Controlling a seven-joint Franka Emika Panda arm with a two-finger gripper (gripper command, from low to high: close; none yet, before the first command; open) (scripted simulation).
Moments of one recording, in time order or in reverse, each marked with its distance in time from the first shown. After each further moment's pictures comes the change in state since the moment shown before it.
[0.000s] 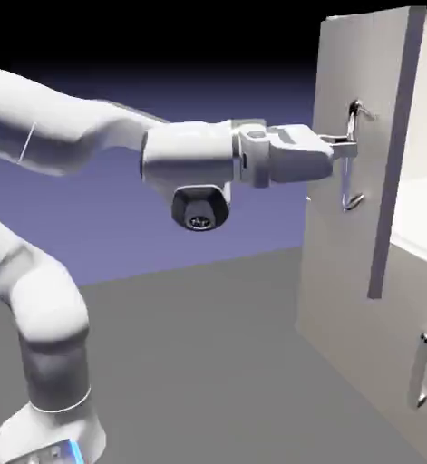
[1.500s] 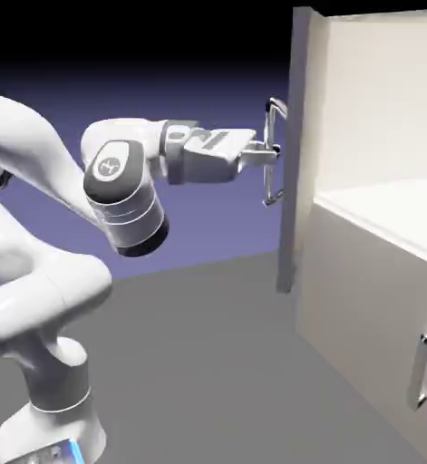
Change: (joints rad) arm -0.972 -0.571 0.550 -0.233 -1.021 -0.323 1.381
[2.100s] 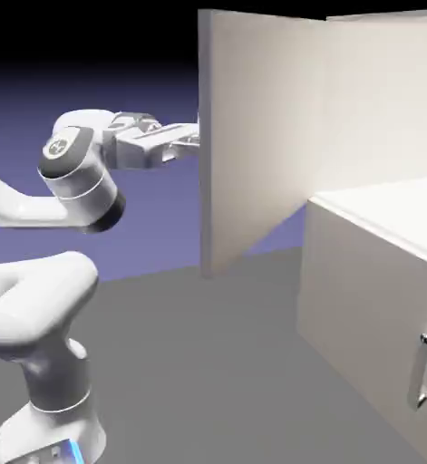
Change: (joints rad) arm 0.412 -0.471 0.186 -0.064 0.149 -0.783 0.016
